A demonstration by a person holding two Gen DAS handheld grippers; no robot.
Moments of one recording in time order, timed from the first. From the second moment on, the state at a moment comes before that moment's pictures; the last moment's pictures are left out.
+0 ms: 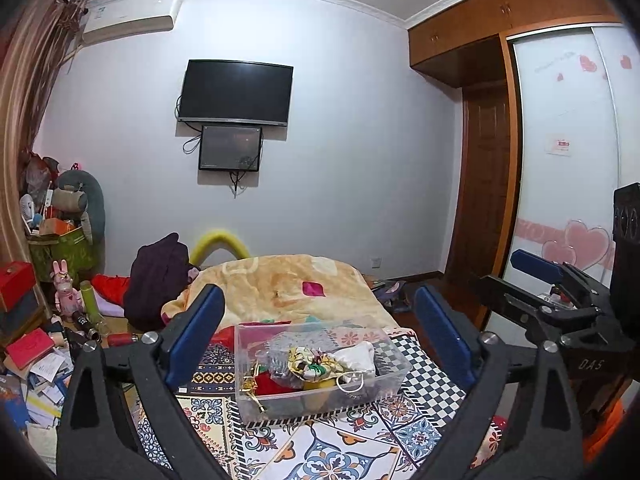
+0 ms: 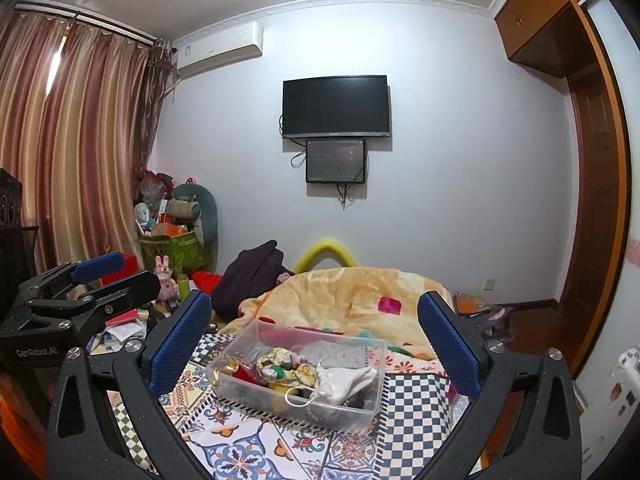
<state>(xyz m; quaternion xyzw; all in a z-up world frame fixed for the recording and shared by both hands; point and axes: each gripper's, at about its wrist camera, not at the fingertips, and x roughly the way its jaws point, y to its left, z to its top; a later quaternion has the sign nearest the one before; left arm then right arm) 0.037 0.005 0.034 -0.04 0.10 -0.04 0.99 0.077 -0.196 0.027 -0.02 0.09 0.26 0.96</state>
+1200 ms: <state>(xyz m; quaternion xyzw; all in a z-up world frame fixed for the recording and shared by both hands) 0.043 -0.001 0.024 -0.02 0.11 -0.03 0.99 0.083 -0.213 0.023 0.00 0.11 0.25 0.96</state>
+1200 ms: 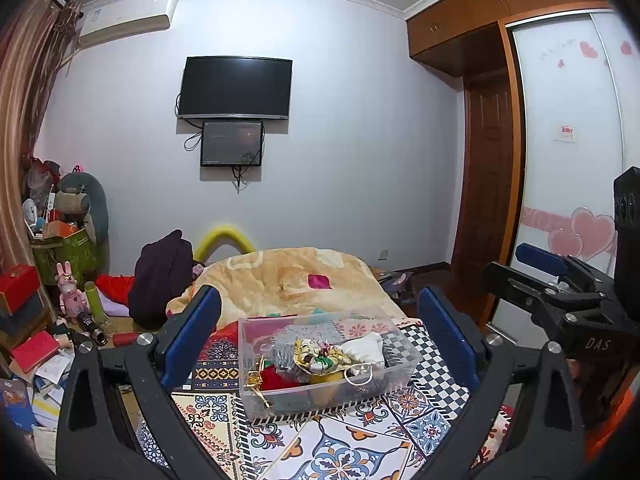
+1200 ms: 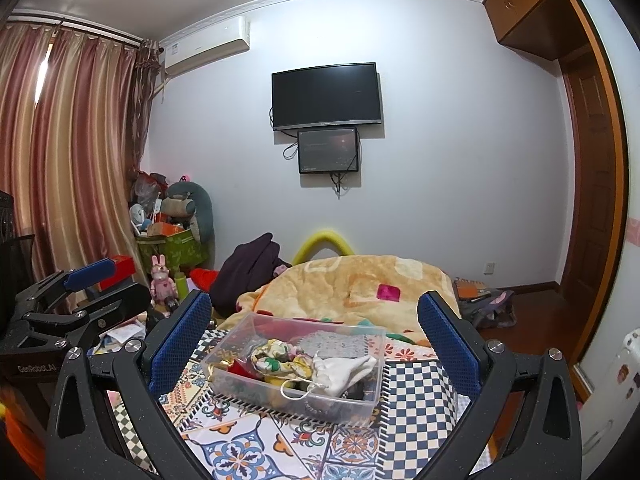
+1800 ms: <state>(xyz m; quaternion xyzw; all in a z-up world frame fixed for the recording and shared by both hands) 0.043 -0.002 0.024 -0.02 0.11 -0.03 0.99 0.084 -0.214 0.024 0.00 0.10 0.25 0.96</state>
